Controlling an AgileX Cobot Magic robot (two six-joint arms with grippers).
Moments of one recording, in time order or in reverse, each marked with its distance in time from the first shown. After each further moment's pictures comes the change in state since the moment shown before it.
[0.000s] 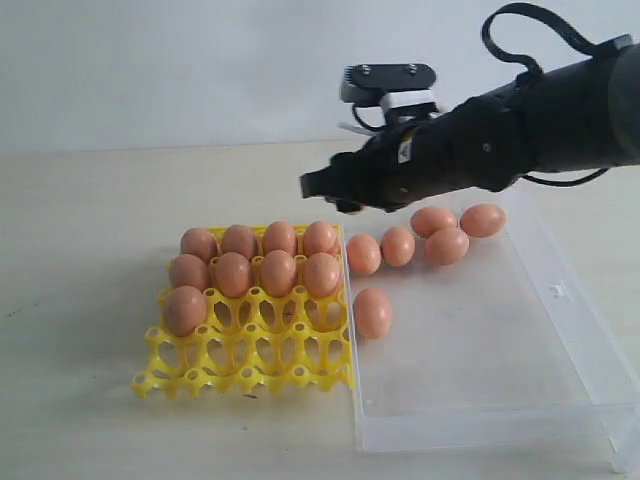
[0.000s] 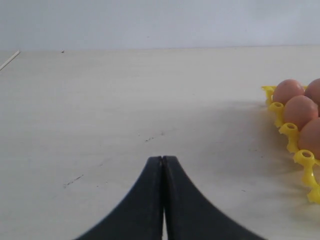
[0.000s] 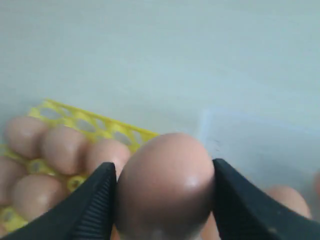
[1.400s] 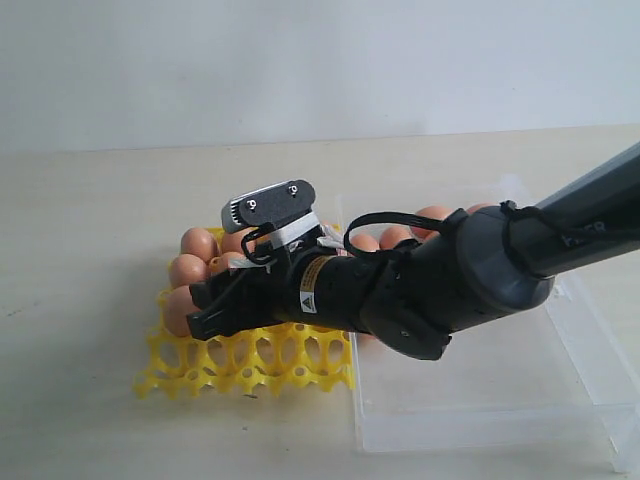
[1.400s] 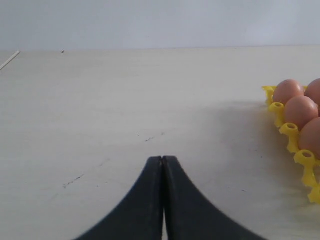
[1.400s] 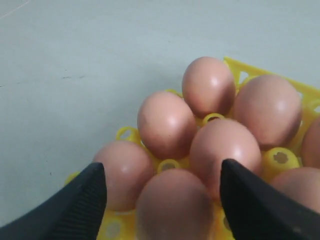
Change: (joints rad) left arm 0.000 0.000 0.000 0.000 0.000 0.000; right arm 0.212 0.215 0.153 -0.245 -0.590 0.192
